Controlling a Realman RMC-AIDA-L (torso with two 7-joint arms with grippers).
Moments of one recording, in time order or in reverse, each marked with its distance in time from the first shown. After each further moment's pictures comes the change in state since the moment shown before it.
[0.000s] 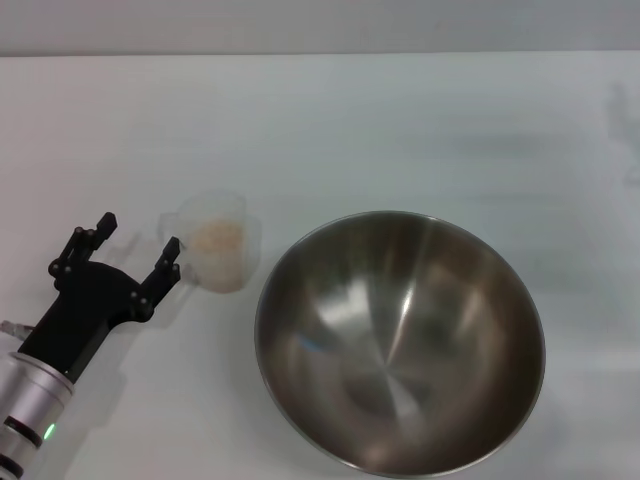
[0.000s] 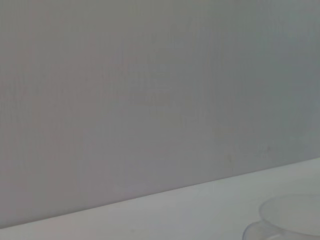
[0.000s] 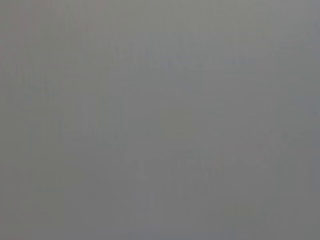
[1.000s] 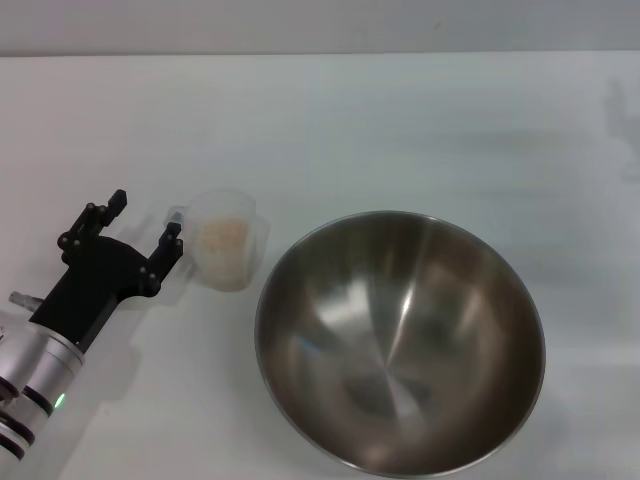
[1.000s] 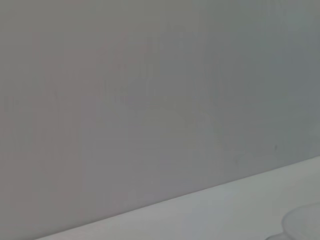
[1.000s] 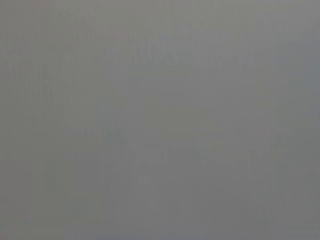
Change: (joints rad) left arm -0.053 -0.002 -0.037 -0.007 -0.001 -0.052 0.050; right arm 0.012 0.000 0.001 0.002 0.007 0.020 -0.012
